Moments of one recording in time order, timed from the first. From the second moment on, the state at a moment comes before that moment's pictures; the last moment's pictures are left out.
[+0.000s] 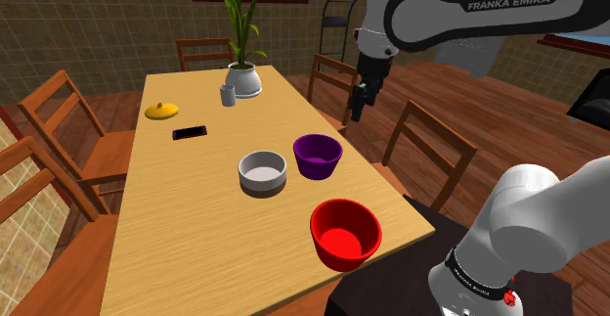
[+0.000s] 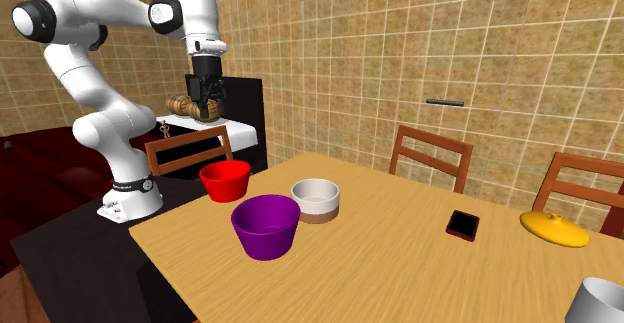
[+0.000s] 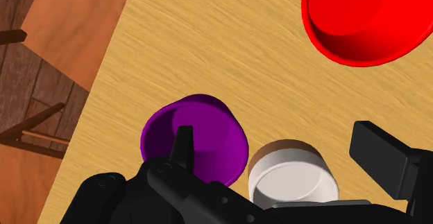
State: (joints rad) arm 0.02 -0.59 -0.01 -2.35 -0.10 1.83 -0.08
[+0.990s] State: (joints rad) arm 0.04 -0.06 -0.02 -2.21 -0.06 2.22 -0.04
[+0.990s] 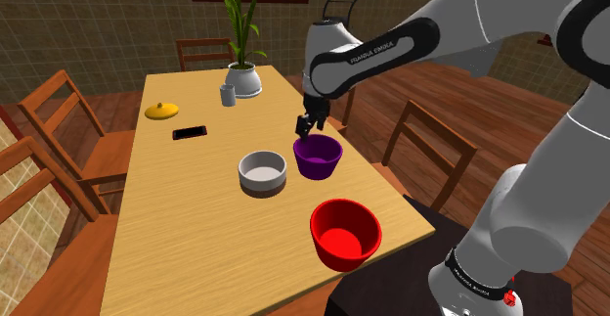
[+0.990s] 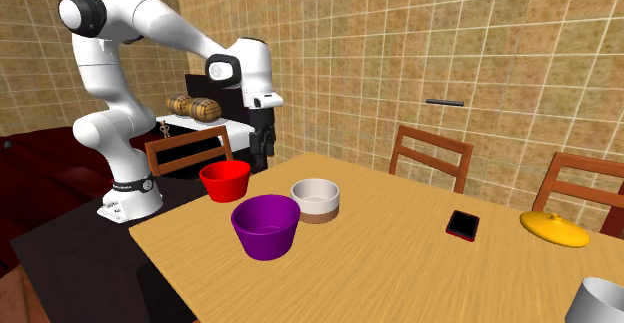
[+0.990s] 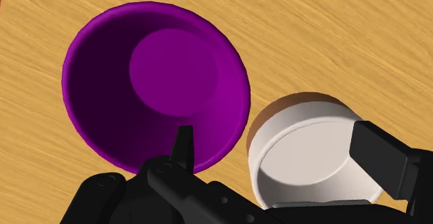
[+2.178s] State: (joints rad) arm 0.04 0.50 0.00 -1.82 -0.01 2.39 -0.03
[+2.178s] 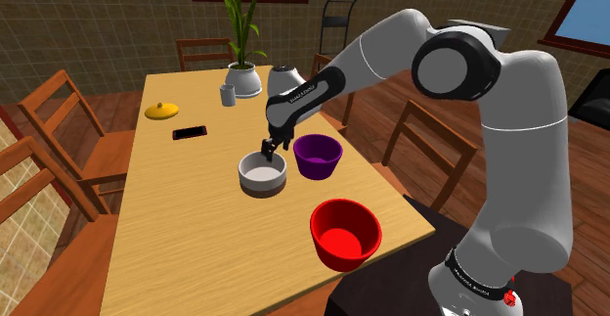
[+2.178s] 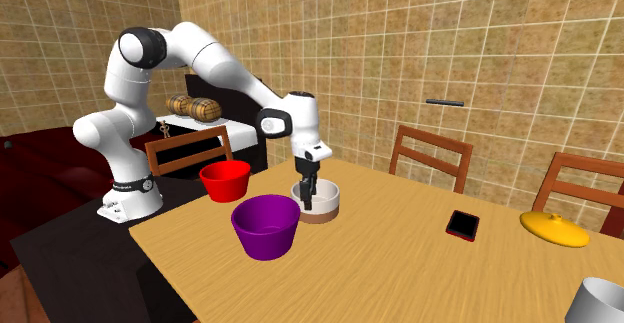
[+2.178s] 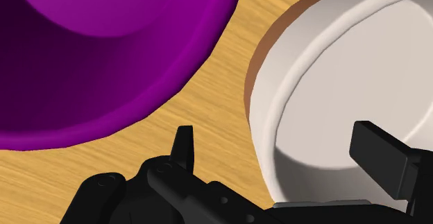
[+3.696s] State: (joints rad) arm 0.04 0.52 0.00 -1.81 -0.01 2.41 -0.03
